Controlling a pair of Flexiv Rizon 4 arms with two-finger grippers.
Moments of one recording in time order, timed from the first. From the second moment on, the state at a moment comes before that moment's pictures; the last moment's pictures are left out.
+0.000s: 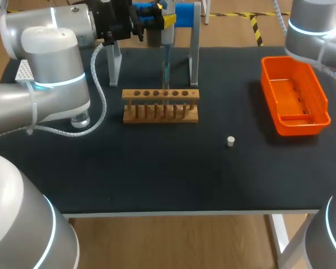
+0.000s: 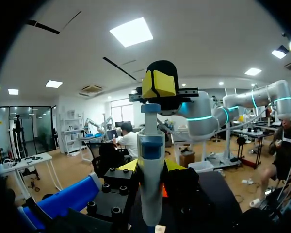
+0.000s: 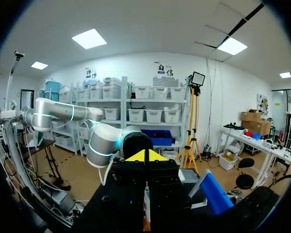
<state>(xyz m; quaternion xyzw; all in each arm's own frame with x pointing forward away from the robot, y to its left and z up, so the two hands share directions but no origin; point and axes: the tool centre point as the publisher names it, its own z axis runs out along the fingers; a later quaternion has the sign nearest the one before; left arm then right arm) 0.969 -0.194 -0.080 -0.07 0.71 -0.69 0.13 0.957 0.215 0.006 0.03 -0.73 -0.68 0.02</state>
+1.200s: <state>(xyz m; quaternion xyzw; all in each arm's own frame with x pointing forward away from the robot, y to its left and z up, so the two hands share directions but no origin) 0.968 -0.194 -0.082 -0.07 0.71 -0.69 0.13 0.954 0.236 -0.012 0.04 -0.74 -0.67 0.03</state>
